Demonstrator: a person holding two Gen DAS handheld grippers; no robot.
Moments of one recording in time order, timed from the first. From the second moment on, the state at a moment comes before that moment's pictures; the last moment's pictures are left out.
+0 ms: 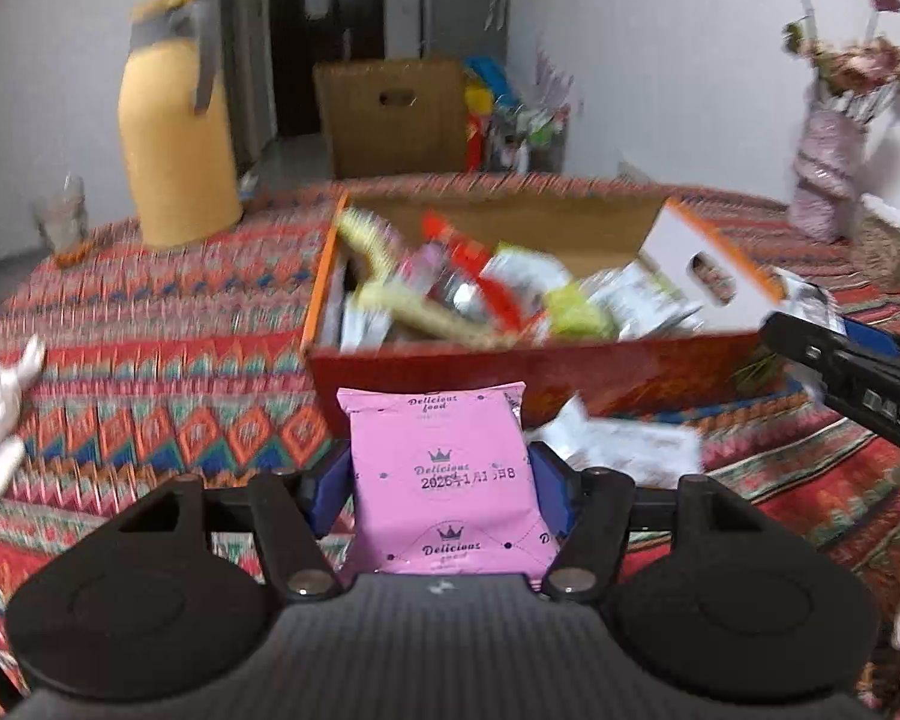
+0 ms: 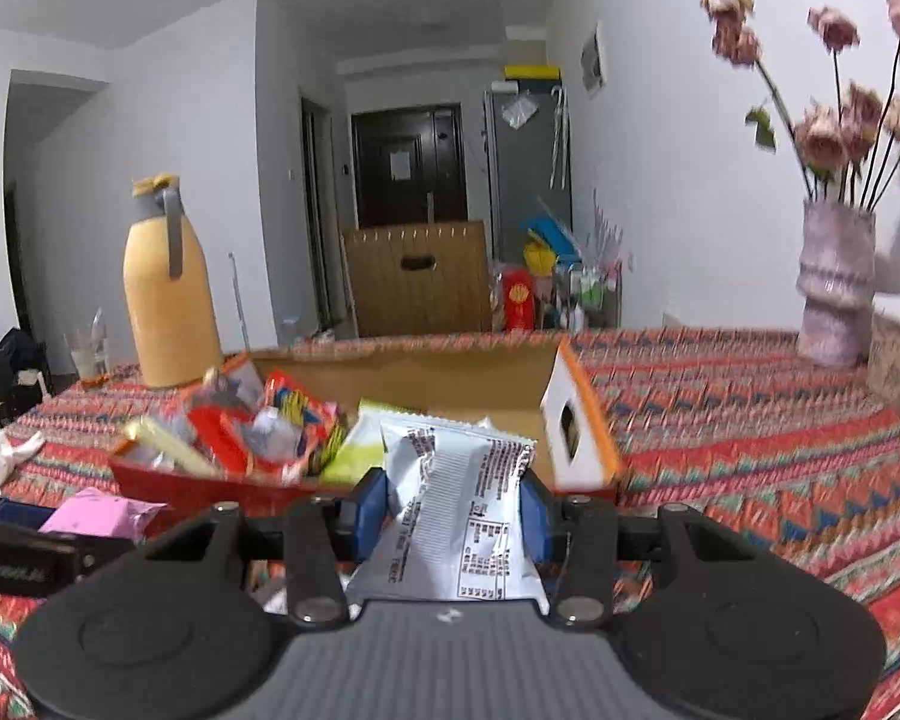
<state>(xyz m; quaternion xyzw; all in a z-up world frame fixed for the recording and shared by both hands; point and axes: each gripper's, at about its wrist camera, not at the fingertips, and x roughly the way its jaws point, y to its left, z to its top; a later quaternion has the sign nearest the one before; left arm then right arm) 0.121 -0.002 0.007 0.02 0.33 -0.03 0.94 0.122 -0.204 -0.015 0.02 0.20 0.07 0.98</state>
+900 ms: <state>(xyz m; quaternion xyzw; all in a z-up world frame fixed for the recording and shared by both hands) 0.219 -0.030 0.037 -0.03 0.25 0.02 0.97 0.223 -0.193 -0.012 0.00 0.20 0.03 0.98</state>
